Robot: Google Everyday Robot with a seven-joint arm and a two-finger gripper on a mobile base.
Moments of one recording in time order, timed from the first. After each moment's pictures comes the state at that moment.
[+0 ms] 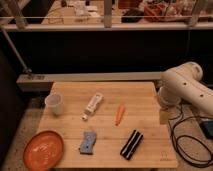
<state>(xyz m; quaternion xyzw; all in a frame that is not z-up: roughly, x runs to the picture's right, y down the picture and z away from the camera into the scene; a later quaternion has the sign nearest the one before) 0.283 0.108 0.684 -0.28 0.02 0.02 0.96</state>
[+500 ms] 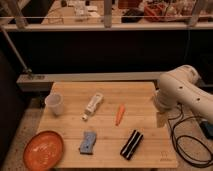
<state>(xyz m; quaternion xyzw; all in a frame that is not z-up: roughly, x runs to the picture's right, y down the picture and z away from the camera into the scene) 0.263 0.120 0.682 -0.28 0.00 -0.03 0.96</state>
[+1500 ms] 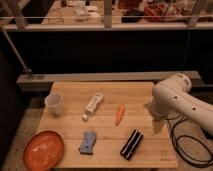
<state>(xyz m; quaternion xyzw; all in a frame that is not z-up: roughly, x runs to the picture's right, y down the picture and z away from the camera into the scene) 0.235 0.151 0.683 -0.28 -0.03 -0.10 0.95</state>
